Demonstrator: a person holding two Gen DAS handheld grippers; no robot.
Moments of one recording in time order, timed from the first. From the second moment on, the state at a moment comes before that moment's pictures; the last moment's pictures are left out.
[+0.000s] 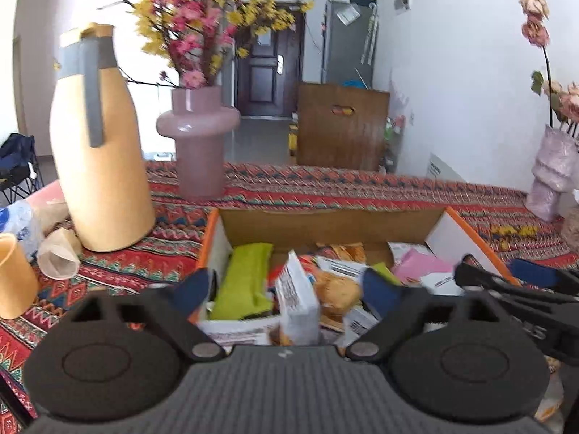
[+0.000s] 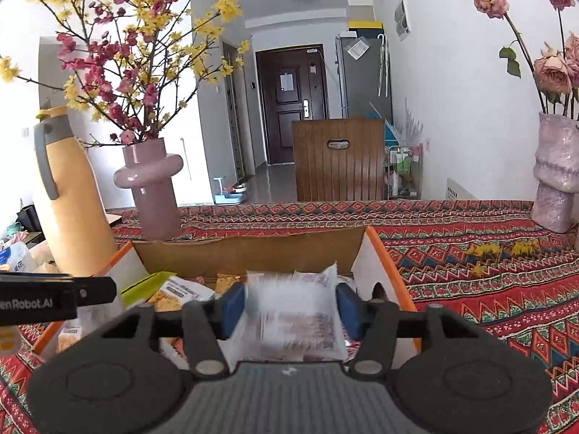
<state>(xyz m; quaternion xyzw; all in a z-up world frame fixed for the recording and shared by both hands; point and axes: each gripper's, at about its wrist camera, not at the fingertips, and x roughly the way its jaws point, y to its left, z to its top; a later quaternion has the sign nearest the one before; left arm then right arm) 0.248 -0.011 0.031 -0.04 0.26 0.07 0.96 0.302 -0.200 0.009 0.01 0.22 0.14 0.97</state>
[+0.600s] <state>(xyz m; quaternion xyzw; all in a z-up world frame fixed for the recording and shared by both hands) 0.144 0.001 0.017 0.00 0.24 0.02 0.97 0.187 -0.221 0.022 0.00 0.21 0.14 0.97</state>
